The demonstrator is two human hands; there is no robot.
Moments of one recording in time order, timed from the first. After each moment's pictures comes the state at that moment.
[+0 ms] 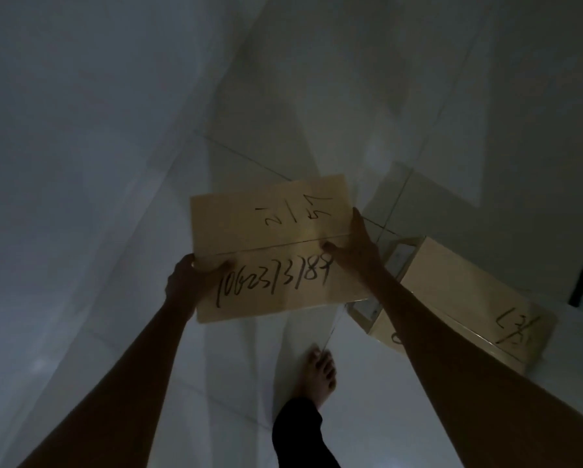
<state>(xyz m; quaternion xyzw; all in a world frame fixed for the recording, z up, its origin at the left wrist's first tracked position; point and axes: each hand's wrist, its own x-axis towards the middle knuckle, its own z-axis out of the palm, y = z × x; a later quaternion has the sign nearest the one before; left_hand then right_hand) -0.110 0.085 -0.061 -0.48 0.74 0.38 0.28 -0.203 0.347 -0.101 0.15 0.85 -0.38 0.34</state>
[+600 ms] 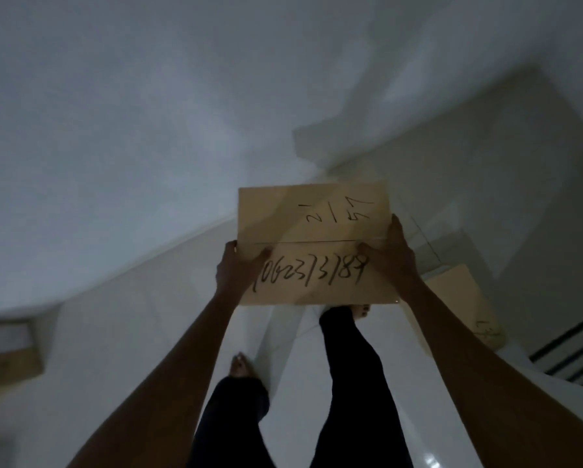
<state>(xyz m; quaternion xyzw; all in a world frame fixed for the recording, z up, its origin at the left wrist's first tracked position) 0.313 0.035 0.332 -0.63 0.61 0.48 0.06 0.104 0.213 0.335 -0.10 0.89 -0.27 0.35</state>
